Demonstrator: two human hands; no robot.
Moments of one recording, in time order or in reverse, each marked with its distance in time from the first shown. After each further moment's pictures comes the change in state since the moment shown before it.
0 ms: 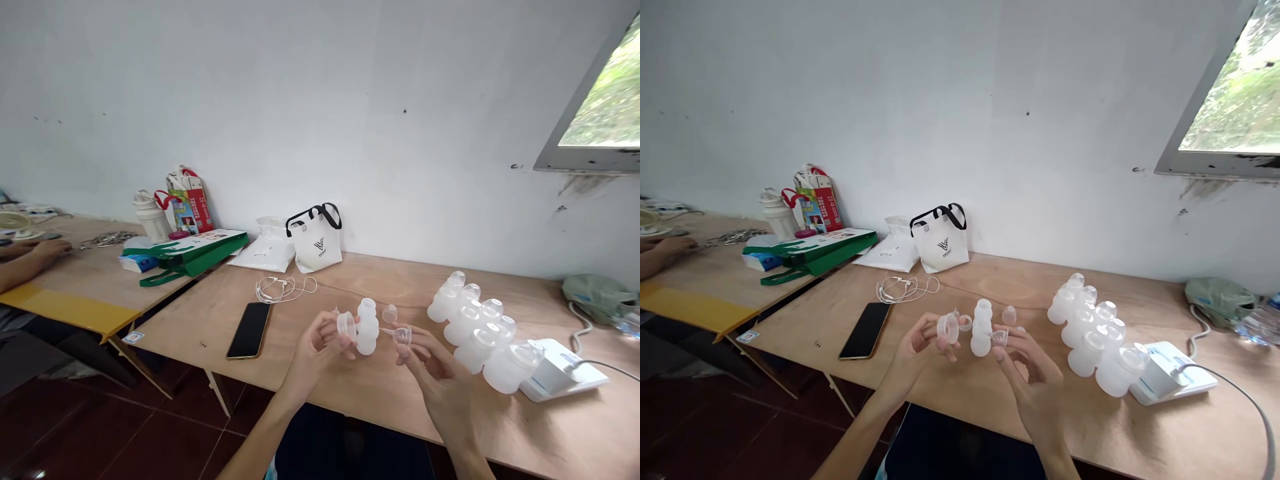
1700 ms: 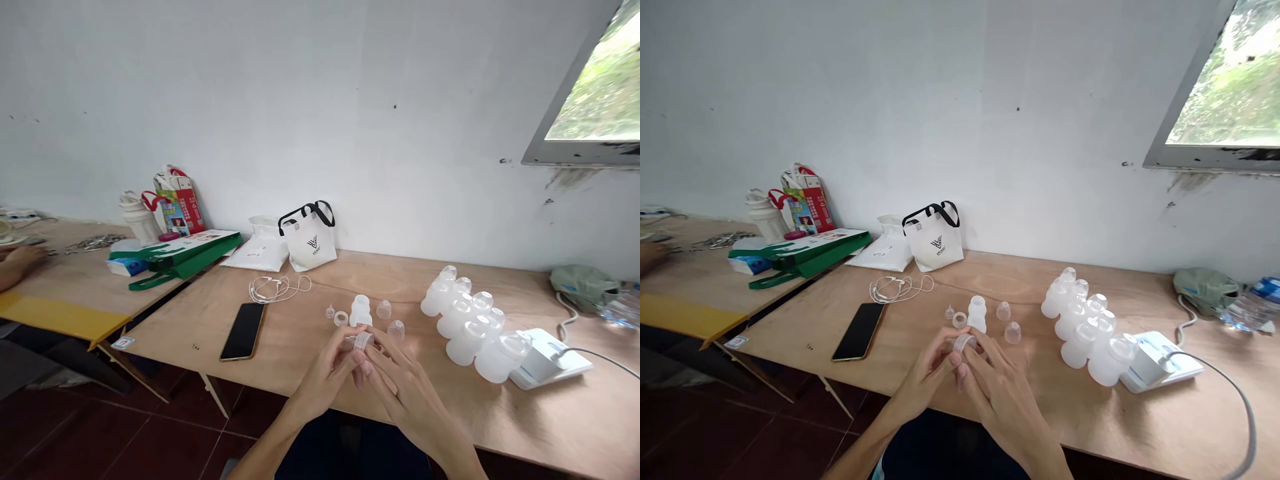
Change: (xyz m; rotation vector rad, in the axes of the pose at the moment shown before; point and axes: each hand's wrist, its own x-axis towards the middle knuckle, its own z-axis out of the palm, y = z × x) left_hand -0.011 -0.012 0.017 0.192 -0.197 -0.060; right_hand -0.002 -0.025 0.003 -0.542 -0.503 -0.283
